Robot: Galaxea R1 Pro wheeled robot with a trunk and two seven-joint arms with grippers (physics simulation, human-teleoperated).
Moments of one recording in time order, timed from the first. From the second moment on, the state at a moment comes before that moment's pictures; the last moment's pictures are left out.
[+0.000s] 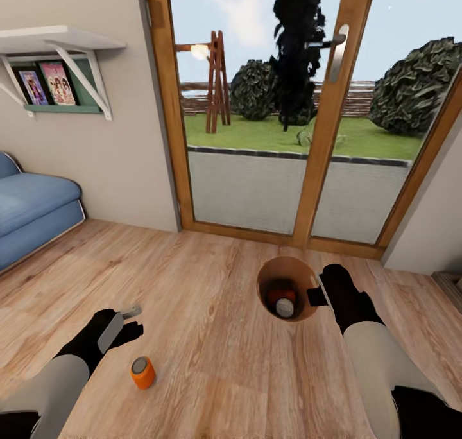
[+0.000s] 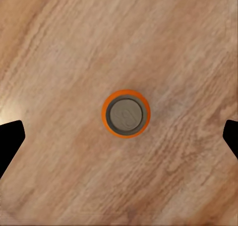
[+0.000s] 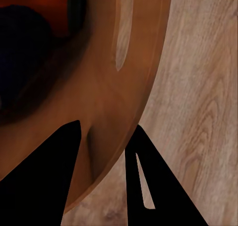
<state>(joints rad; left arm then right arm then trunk) -0.76 0.15 0.01 -0.49 0.43 0.67 0.29 -0.86 0.01 -0.17 -0.77 0.44 1.05 0.15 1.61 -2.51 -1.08</state>
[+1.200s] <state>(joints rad) -0.75 0.14 0.00 -0.49 0.42 0.66 0.29 -1.16 0.00 -0.18 -0.52 0.45 1.05 0.15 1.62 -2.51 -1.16</state>
